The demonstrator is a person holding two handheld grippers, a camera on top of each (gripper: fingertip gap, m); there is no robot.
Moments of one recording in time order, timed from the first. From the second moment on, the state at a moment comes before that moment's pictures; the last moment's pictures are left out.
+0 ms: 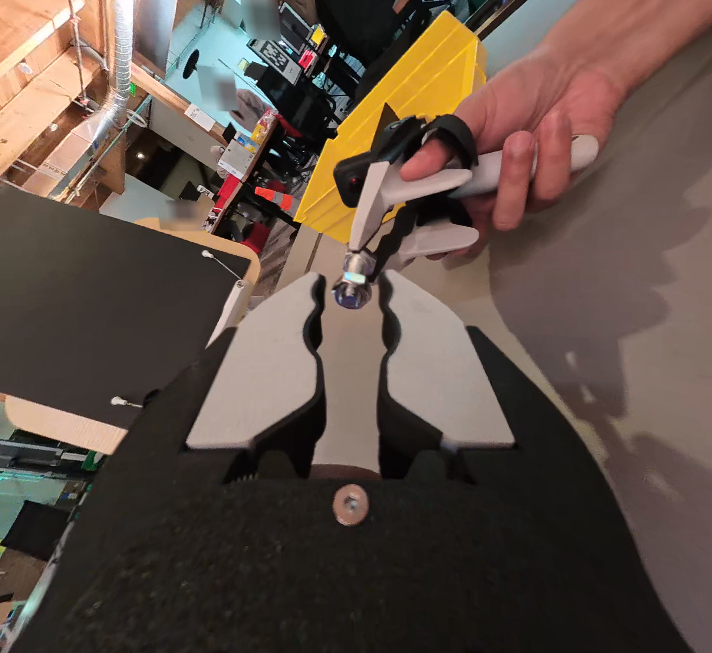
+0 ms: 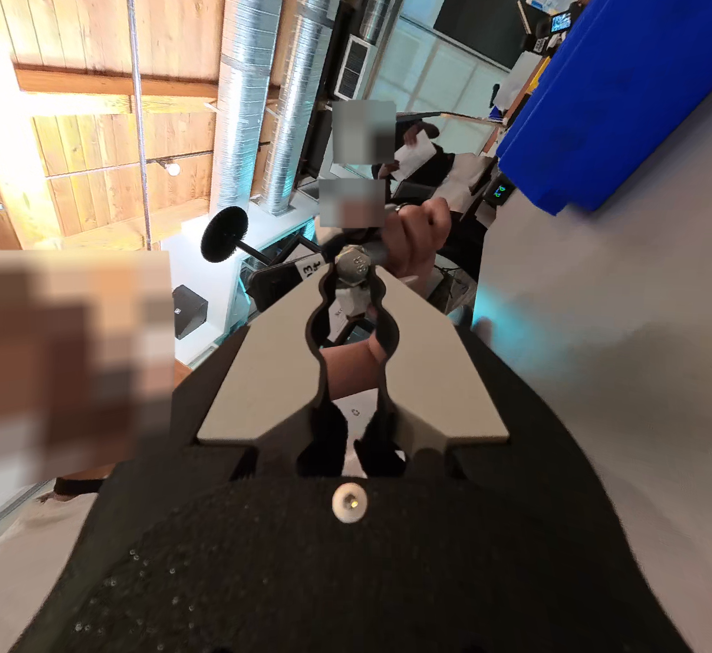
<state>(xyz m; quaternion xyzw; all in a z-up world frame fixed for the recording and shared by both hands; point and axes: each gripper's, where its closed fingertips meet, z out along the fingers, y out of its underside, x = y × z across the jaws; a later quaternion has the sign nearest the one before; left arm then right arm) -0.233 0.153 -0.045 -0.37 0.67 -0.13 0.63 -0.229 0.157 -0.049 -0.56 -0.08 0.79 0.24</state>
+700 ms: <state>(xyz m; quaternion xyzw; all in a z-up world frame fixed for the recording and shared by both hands) -0.232 0.157 -0.035 -0.64 0.32 -0.66 0.22 -0.225 0.158 -0.040 -0.59 -0.18 0.66 0.43</state>
